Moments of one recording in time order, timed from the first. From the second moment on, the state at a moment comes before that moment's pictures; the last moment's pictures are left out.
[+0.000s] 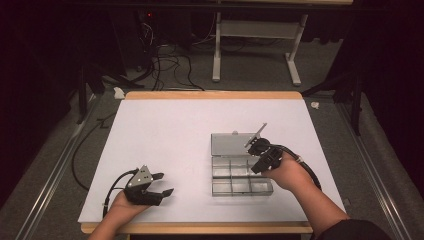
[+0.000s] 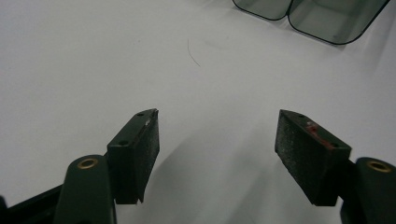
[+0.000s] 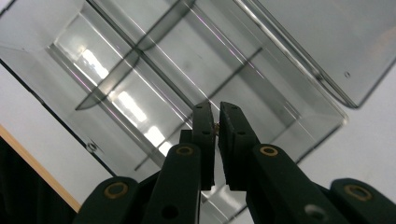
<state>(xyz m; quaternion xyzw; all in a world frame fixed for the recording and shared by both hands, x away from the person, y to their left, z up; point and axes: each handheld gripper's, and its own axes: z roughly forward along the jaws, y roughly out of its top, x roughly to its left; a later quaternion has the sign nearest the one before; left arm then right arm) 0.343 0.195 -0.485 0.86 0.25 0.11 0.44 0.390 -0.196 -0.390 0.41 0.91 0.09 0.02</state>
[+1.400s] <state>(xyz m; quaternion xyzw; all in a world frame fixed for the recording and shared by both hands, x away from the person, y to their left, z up) 0.344 0.195 -0.485 0.86 0.25 0.10 0.44 0.420 -0.108 -0.424 0.34 0.94 0.09 0.00</state>
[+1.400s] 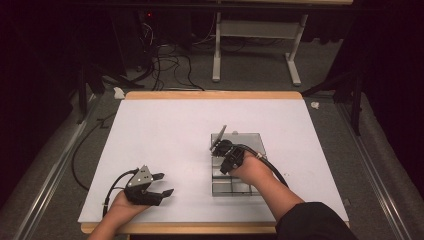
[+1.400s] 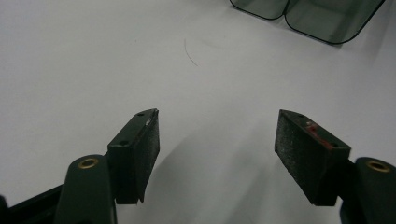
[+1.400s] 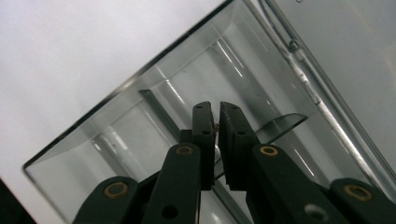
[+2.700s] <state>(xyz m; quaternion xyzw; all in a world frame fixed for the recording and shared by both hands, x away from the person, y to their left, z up) 0.344 0.196 -0.485 0.86 0.25 0.10 0.44 0.393 -0.194 -0.384 0.42 0.90 0.11 0.02</state>
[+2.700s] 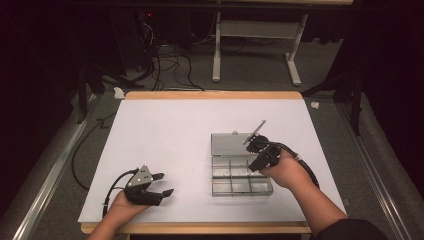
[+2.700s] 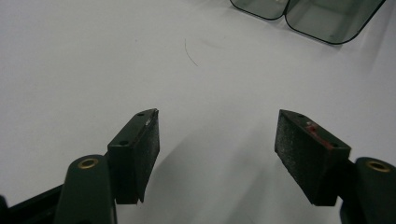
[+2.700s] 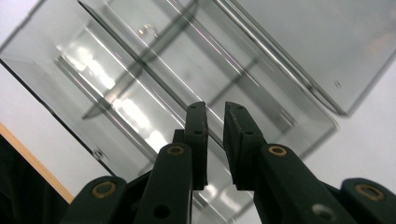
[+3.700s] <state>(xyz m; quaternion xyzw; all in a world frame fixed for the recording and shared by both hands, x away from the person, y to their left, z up) 0.344 0.195 -0.485 0.86 0.25 0.10 0.43 0.384 -0.280 -0.406 0.48 0.87 0.08 0.03</state>
